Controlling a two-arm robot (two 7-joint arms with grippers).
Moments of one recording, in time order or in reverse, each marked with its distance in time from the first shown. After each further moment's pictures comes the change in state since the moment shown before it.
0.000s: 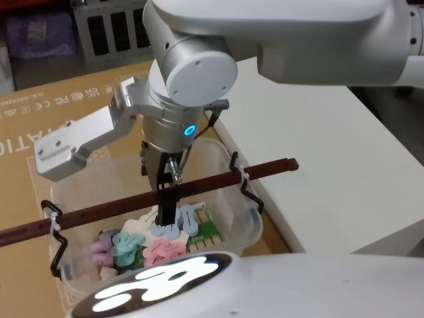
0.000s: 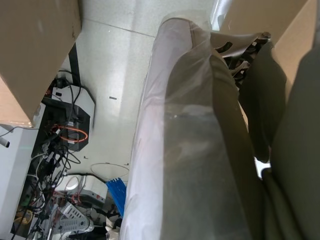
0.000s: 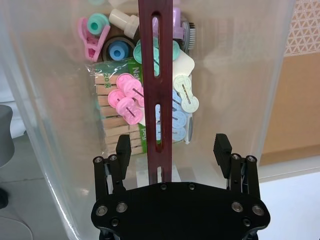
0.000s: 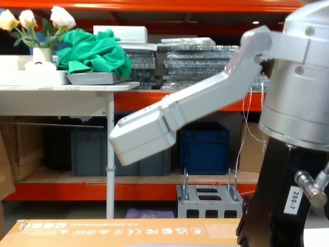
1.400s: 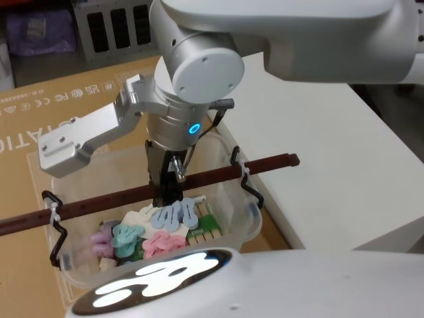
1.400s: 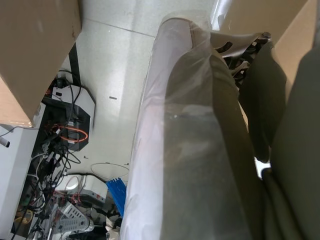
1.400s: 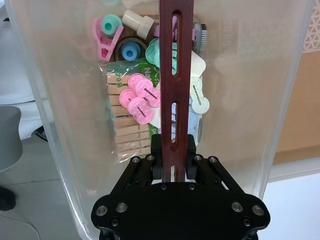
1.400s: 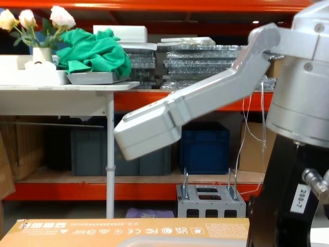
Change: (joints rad) left arm 0.000 0.000 0.000 0.000 0.000 0.000 0.000; right arm -0.003 0.020 0.005 -0.018 0.015 0.011 -0.004
